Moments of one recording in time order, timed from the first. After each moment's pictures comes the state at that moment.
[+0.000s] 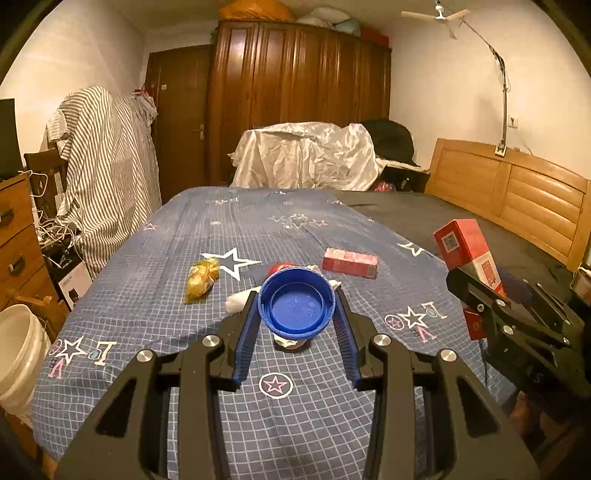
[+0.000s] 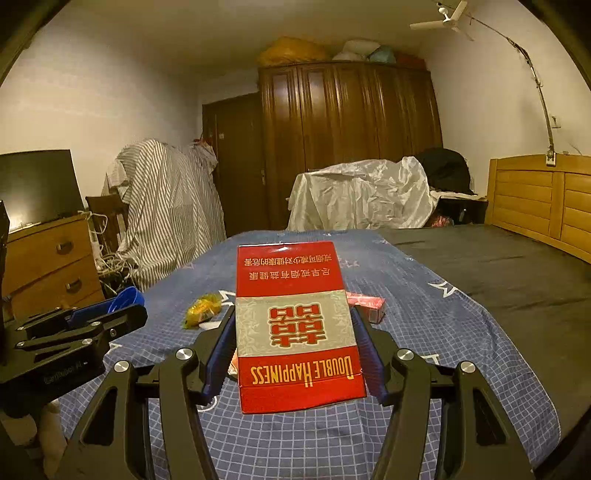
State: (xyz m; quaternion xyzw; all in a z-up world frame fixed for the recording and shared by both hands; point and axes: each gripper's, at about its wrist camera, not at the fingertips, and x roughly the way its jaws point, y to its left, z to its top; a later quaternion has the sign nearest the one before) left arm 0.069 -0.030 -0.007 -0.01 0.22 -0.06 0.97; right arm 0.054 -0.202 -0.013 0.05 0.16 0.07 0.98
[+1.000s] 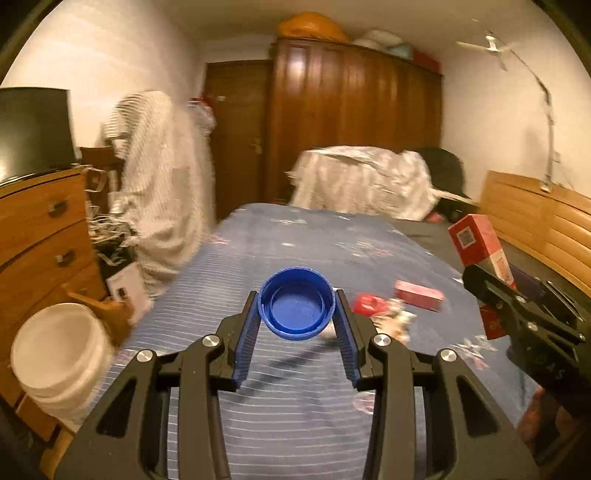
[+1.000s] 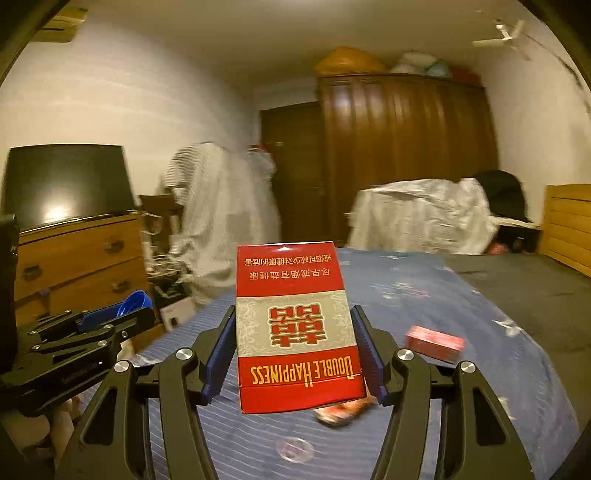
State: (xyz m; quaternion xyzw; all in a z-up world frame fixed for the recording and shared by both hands) left arm 0.049 0.080 0.026 -0.04 0.18 0.05 0.98; right arm 0.088 -0.115 0.035 0.02 0.14 0.19 0.97
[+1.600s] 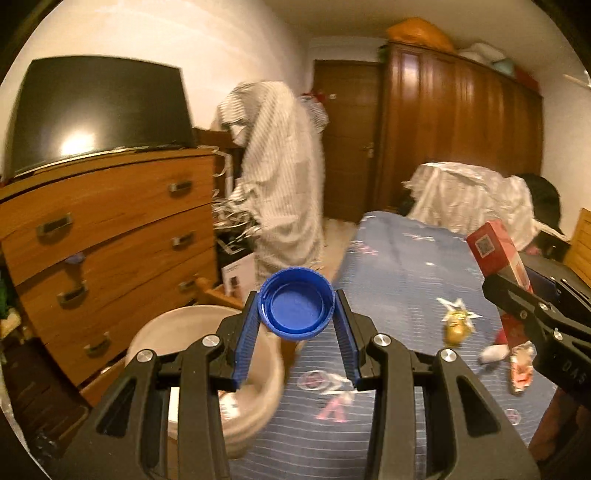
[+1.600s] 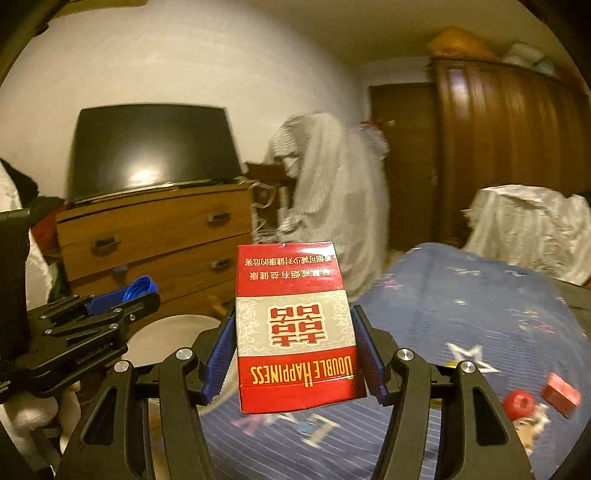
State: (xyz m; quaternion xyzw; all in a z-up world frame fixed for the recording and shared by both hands) left arm 0.005 0.291 0.057 -0.08 0.20 0.24 0.95; right arm 0.137 0.172 0.083 -0.04 0.18 0.38 0.91
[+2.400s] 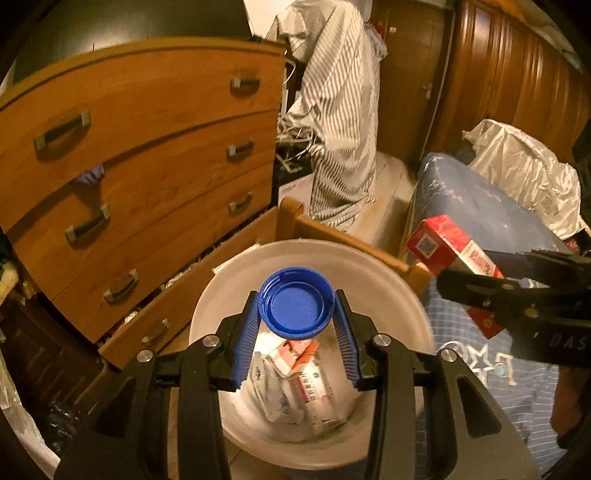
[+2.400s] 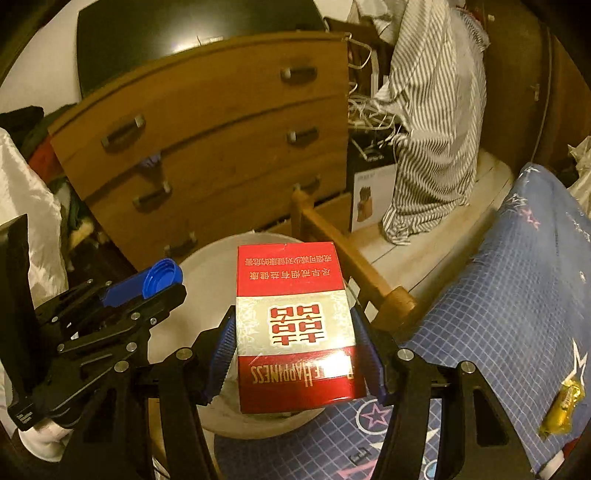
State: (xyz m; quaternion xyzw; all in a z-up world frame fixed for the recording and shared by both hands) left arm 0.023 0.465 -0.030 -0.16 0.34 0.28 0.89; right arm 0.234 0.478 -0.014 -0.15 0.41 0.47 0.76
